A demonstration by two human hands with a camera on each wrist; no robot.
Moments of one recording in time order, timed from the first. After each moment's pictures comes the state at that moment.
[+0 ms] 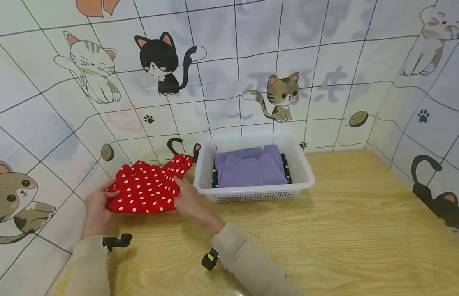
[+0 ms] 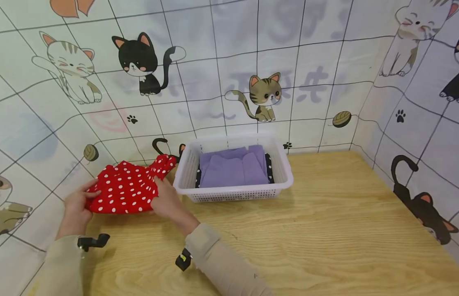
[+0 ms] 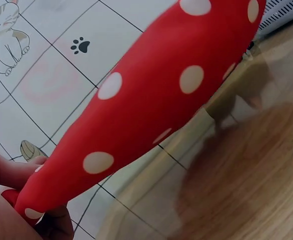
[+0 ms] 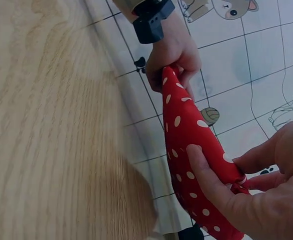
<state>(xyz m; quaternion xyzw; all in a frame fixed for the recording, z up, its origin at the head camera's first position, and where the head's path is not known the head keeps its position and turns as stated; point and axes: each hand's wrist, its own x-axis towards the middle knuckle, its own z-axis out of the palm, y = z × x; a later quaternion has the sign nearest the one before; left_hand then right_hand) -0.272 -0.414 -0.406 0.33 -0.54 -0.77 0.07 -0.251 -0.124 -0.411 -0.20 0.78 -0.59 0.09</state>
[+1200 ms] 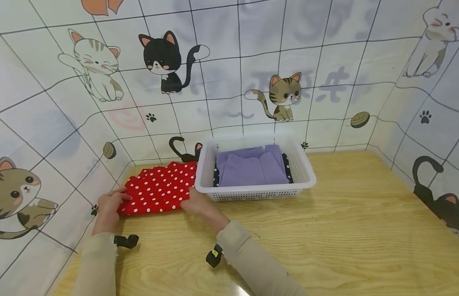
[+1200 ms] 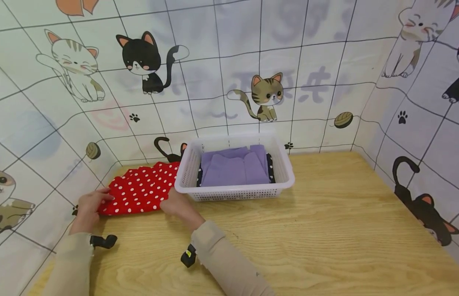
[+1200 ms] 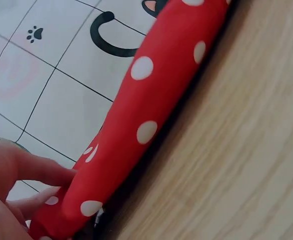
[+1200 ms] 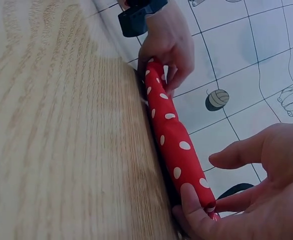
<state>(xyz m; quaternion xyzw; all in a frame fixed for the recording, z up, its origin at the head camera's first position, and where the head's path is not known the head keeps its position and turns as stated) -0.277 -0.406 -0.443 0.33 -0.73 -0.59 0.05 -0.255 -0.106 -0.430 -0.13 0.81 -0.55 0.17</state>
